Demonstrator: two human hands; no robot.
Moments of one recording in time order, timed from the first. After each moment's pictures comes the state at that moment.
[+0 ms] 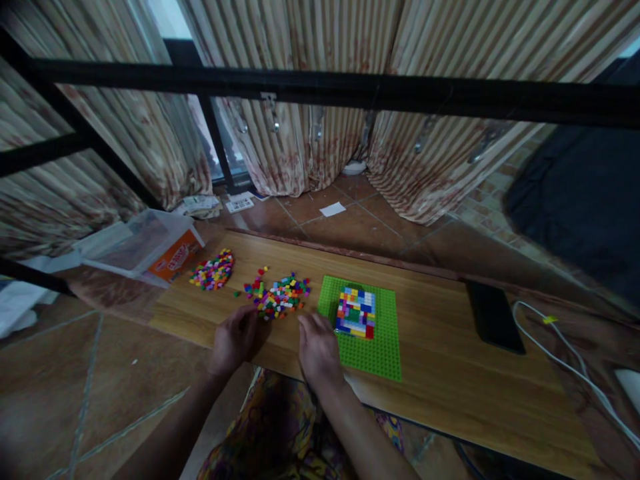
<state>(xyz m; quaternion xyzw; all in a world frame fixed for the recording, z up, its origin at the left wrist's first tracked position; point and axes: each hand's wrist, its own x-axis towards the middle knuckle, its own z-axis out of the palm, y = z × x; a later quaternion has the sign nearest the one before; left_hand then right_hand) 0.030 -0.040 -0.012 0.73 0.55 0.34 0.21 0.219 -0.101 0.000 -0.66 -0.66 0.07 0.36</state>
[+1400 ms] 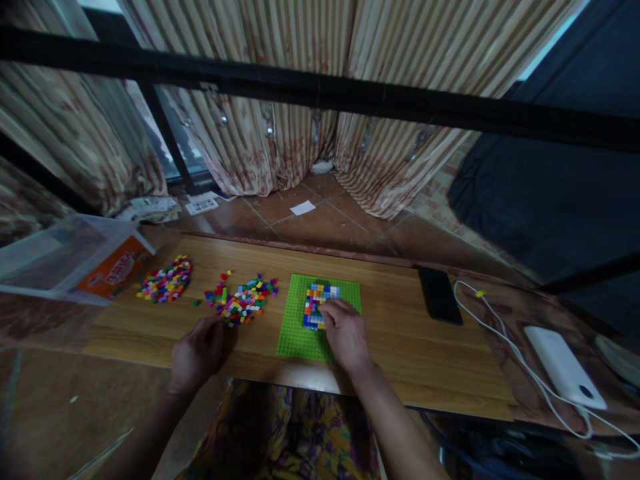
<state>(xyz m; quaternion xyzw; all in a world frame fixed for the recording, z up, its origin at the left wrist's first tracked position) 0.033 -0.038 -0.017 0.77 0.57 0.28 0.09 0.325 -0.115 0.027 -0.67 -0.63 0.07 0.39</state>
